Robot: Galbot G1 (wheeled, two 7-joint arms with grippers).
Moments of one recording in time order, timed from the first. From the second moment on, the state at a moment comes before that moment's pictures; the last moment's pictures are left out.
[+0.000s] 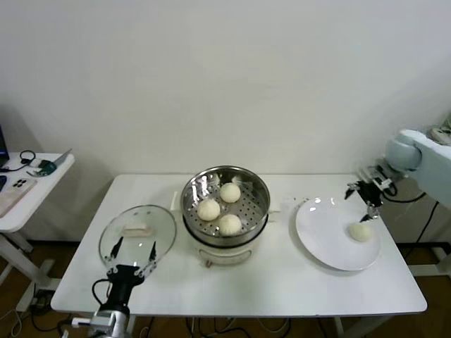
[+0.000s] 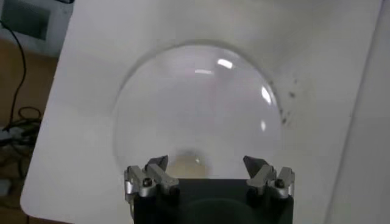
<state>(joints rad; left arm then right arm) 1.63 -1.43 -0.62 -1.97 0.04 -0.13 0.01 0.33 0.61 -1.10 1.04 0.00 0.09 -1.21</state>
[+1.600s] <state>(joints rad) 1.63 -1.43 -0.63 -1.95 0.05 -0.11 0.01 0.01 0.91 -0.62 0.51 -0.40 0.18 -1.23</state>
